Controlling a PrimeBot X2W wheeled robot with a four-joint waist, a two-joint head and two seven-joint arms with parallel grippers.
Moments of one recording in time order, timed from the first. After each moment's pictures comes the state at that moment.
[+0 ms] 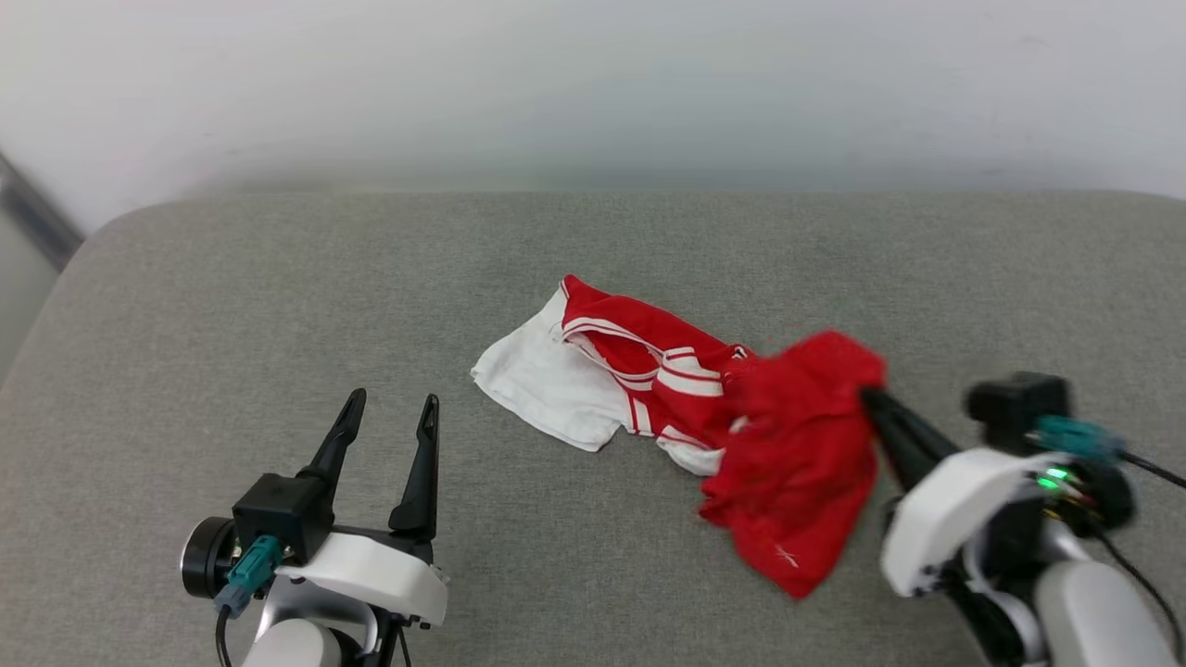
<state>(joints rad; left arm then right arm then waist) -0.13 0.25 -0.28 0.13 -0.37 0.06 -0.26 -0.19 -0.13 0.20 0.02 0.27 0.13 0.31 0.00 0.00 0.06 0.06</state>
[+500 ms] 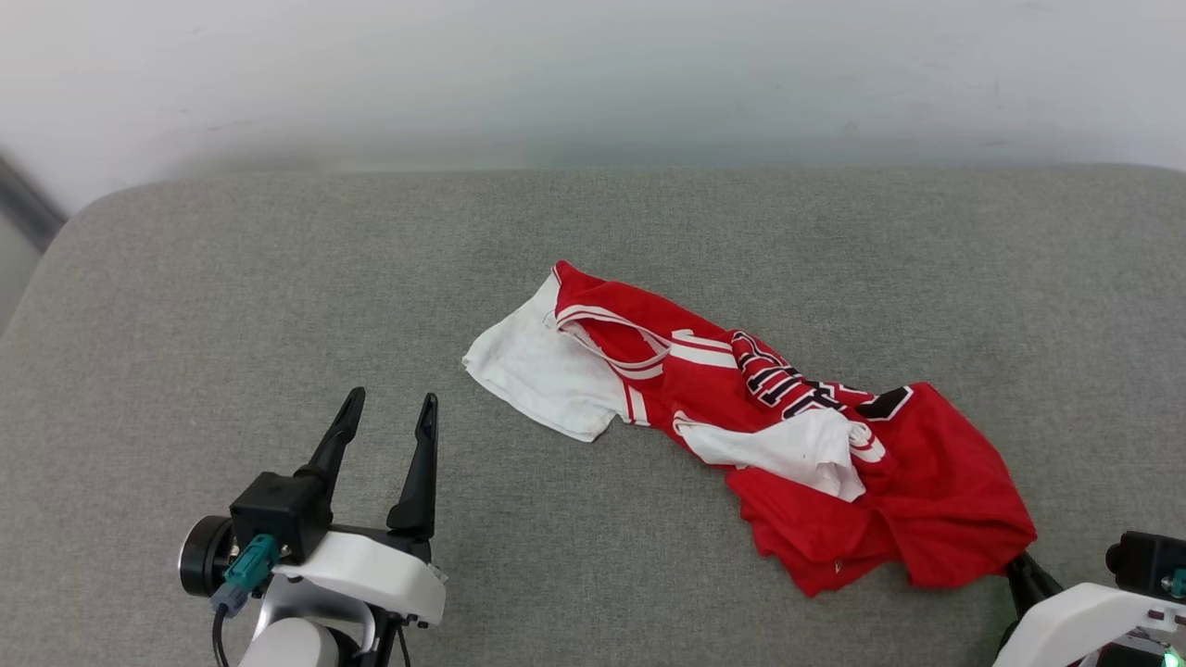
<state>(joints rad) -0.13 0.25 -0.28 0.13 -0.37 0.06 -0.26 0.01 -0.05 -0.25 0.25 0.25 0.13 0.27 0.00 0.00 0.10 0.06</state>
